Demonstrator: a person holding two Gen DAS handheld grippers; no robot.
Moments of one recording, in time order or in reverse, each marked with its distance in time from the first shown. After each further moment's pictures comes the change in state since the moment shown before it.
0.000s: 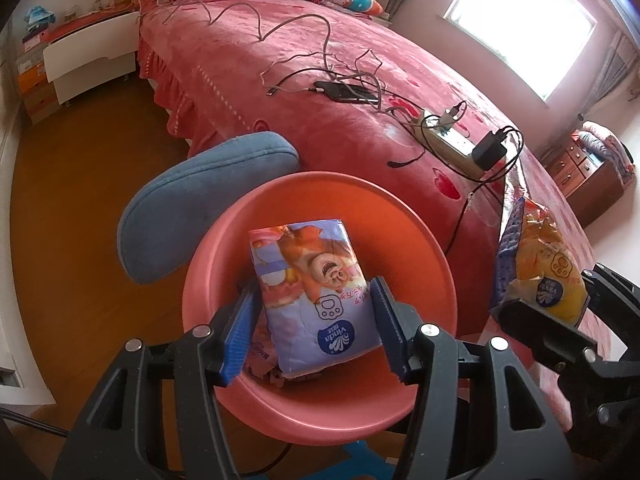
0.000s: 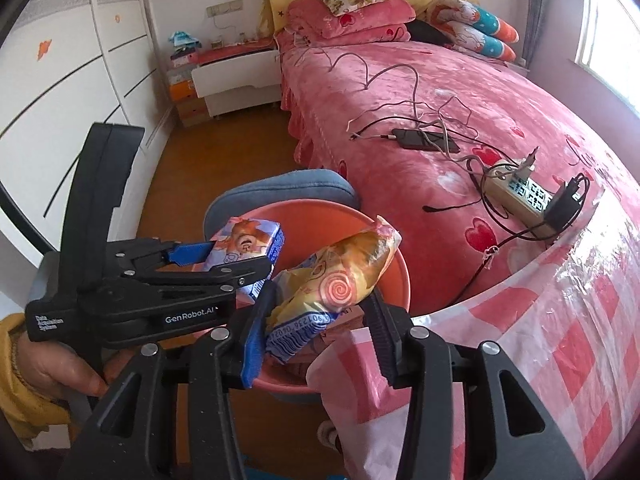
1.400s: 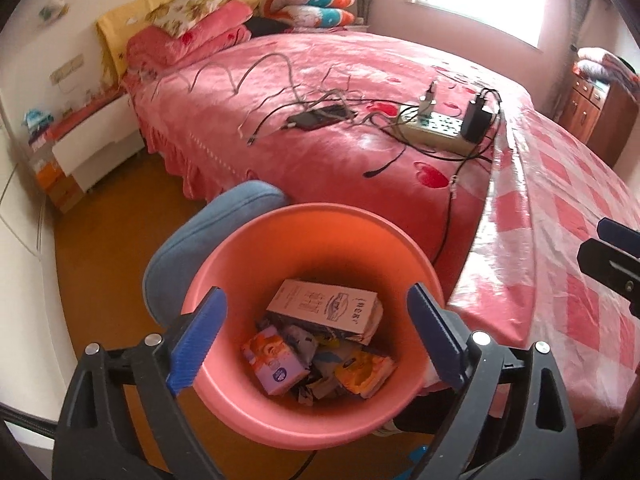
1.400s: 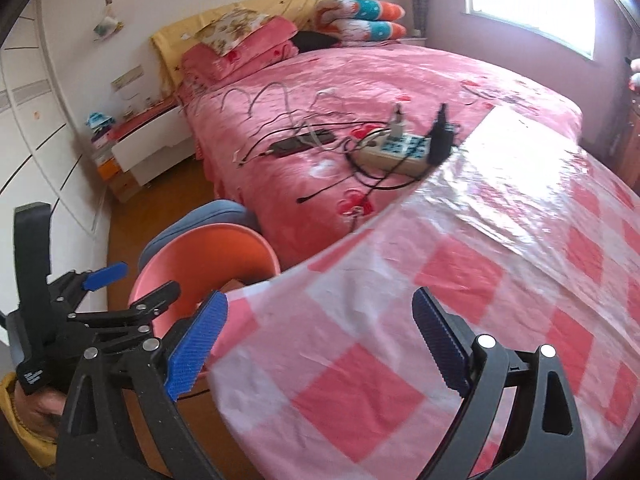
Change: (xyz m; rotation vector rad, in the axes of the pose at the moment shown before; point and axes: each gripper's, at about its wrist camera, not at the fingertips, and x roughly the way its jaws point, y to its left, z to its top) left arm -0.017 -0.082 -0.009 0.278 -0.107 0.202; right arm -0.067 -0.105 -0.060 0.359 -0.112 -0.183
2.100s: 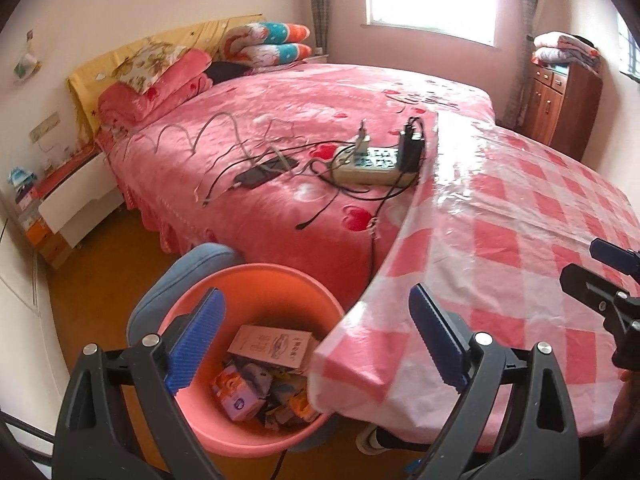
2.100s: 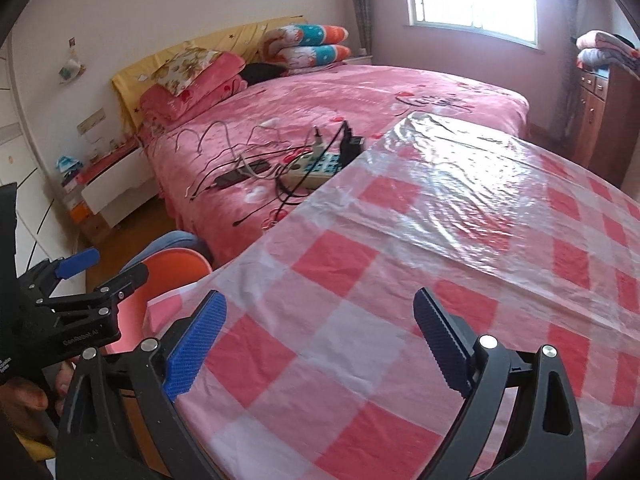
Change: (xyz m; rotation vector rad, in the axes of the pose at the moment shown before) left arm -0.043 -0.077 0.023 0.131 -0.123 -0.049; right arm -0.061 -0.068 -0.028 0.122 -0.101 -0.106
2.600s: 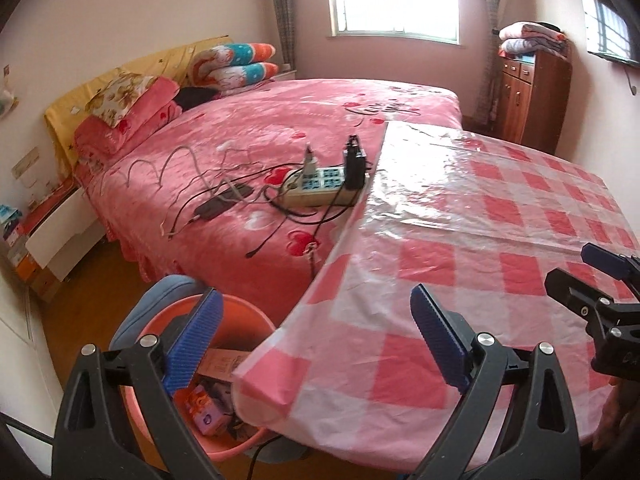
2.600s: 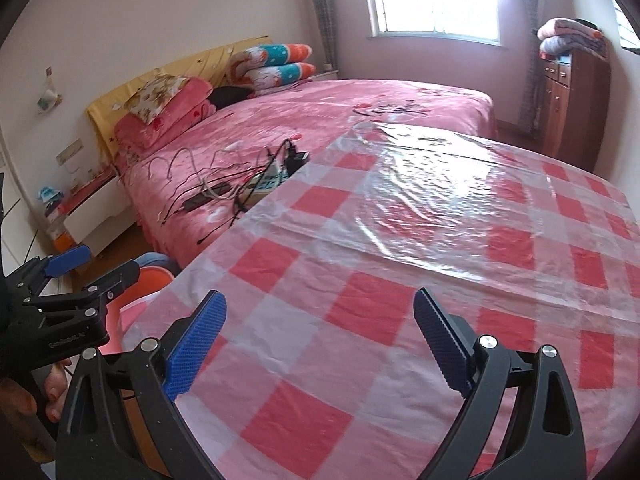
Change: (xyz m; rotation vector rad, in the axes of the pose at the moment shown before) left arm -0.017 -0.066 0.015 0.087 -0.051 -0.058; right arm -0.031 -0.052 -0.012 0.094 -0.067 -0.072
